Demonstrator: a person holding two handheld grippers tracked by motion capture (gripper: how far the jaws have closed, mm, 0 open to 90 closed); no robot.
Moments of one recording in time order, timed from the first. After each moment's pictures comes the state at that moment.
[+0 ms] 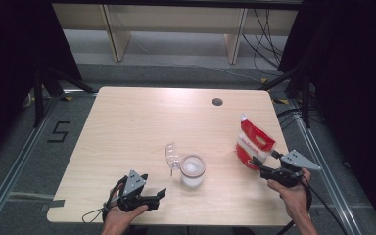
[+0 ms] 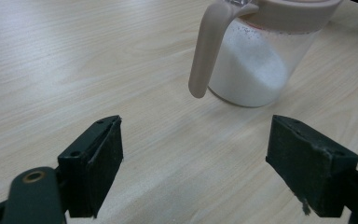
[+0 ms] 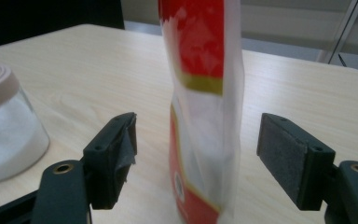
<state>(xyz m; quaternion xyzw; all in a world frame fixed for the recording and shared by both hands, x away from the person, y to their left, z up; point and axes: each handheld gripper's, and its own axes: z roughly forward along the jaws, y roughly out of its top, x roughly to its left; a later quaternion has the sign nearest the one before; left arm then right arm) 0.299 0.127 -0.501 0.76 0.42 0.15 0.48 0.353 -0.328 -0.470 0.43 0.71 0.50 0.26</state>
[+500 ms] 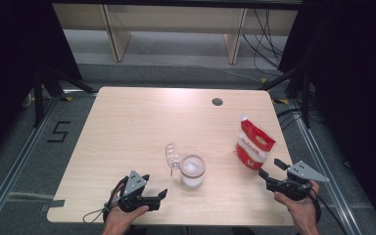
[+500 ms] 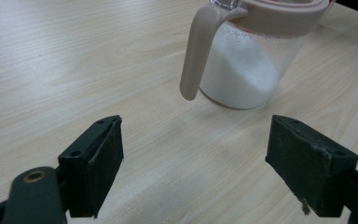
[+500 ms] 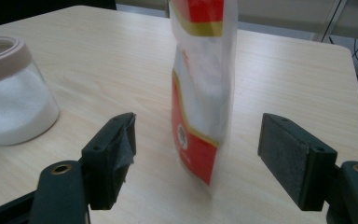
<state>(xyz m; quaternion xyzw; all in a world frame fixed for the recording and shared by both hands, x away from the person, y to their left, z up) 0.299 0.127 -0.499 0.76 0.41 0.16 0.47 0.323 -0.339 -0.470 0.43 0.72 0.47 0.28</state>
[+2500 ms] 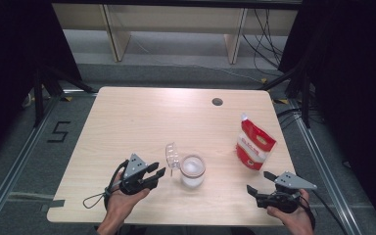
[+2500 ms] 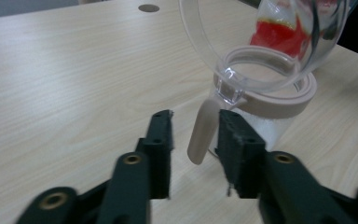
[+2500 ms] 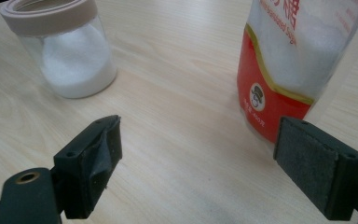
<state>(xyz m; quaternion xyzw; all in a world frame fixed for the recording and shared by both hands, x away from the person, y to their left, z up) 0.327 0.123 -0.453 0.76 0.39 0.19 0.49 0.303 -0.313 -0.482 0.41 0.76 0.46 0.21</state>
